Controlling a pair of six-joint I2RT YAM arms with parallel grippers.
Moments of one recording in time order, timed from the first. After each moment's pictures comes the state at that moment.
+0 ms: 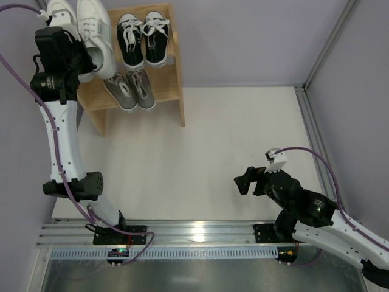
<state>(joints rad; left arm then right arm) 0.07 1.70 2.40 -0.95 -0.06 -0.11 0.97 0.43 0.60 -0.67 0.42 0.62</state>
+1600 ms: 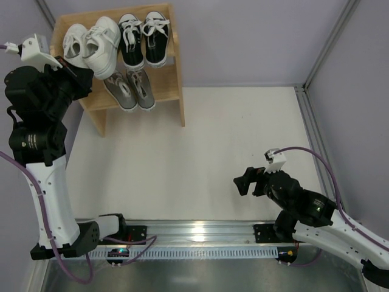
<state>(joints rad) 0.07 1.25 2.04 -0.81 0.14 -0.37 0.97 0.43 0.59 -0.67 0.41 0.62</state>
